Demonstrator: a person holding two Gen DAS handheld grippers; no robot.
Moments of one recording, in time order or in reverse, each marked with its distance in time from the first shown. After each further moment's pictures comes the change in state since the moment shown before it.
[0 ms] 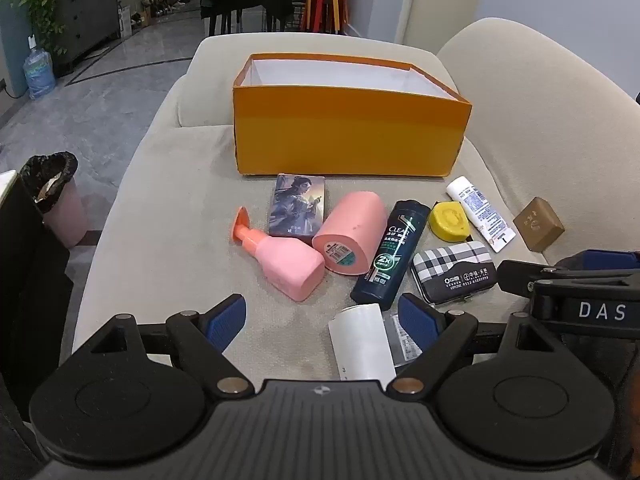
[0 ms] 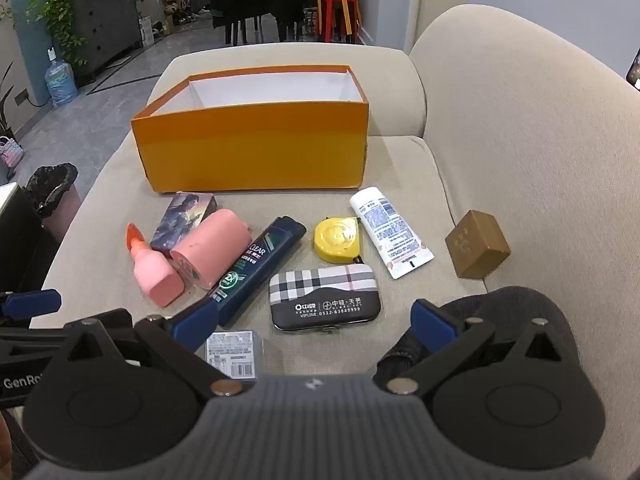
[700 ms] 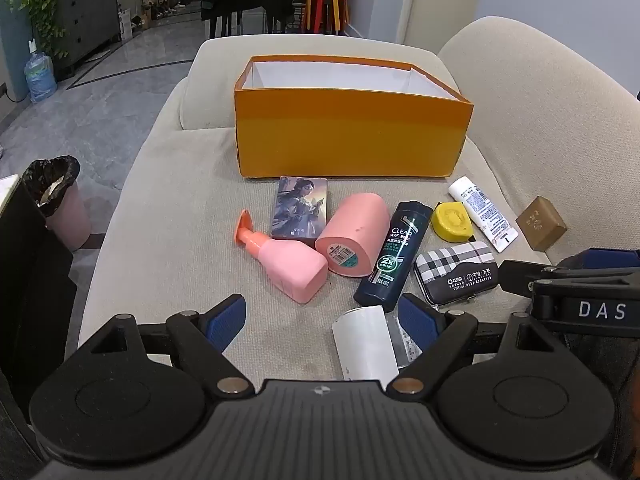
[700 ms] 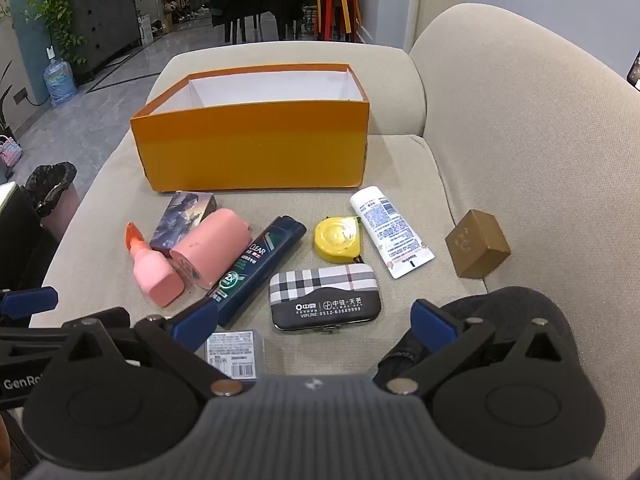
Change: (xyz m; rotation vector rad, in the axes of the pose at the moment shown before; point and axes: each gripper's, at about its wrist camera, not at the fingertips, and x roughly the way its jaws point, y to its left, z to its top) left arm 0.000 0.000 0.000 0.010 -0.003 0.012; right arm 0.001 0.000 0.001 -0.005 0.004 -0.005
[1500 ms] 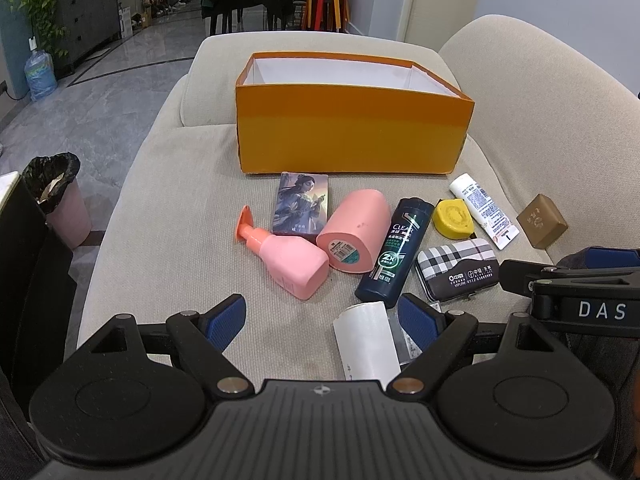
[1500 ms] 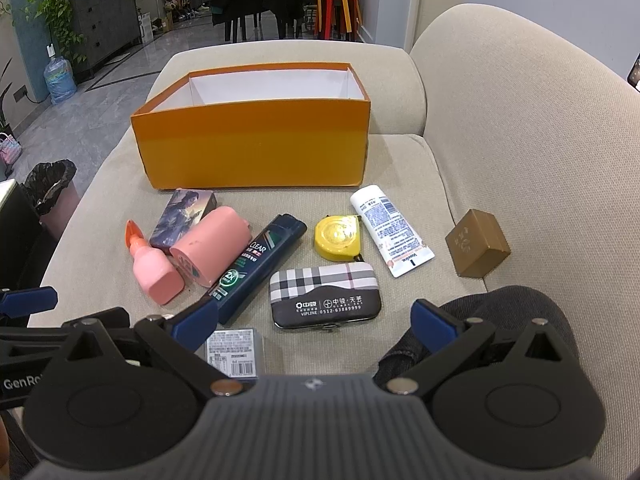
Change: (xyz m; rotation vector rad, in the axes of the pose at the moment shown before) left arm -0.004 0.009 0.003 0.001 0.004 0.003; right arm 0.000 0.001 0.000 -0.002 0.007 -0.005
